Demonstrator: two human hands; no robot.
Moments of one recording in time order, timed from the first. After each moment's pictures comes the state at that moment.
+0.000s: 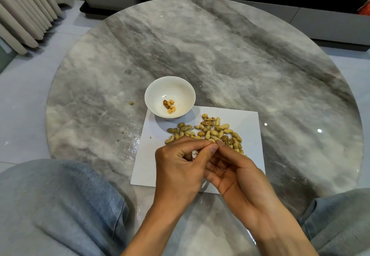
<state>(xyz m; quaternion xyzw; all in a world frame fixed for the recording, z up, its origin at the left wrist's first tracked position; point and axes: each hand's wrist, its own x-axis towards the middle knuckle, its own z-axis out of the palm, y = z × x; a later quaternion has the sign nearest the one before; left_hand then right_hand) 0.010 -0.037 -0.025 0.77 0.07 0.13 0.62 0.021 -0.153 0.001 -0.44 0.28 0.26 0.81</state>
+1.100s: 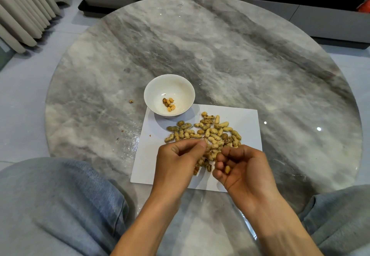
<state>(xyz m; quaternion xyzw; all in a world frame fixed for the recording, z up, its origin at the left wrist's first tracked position) 0.013 -0.033 -0.020 0.66 0.28 -0.09 0.69 0.026 -0.159 -0.003 -0.45 0.36 0.21 0.79</state>
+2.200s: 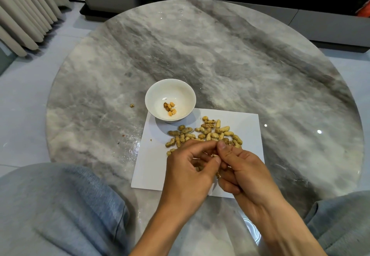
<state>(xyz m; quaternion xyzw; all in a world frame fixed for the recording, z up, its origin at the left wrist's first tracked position) 0.007 -0.042 -0.026 0.74 0.08 0.02 0.66 0.030 -0.163 -0.008 -0.56 0.22 0.24 0.76</state>
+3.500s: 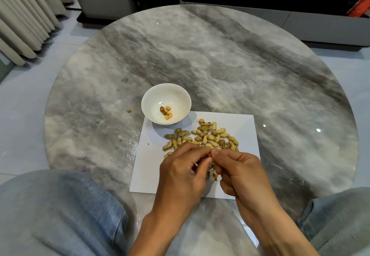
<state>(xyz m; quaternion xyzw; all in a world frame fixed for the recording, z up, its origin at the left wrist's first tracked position) 0.009 -0.036 -0.039 0.86 -0.04 0.18 0.47 0.024 -0.165 0.001 -0.63 0.20 0.20 0.72</state>
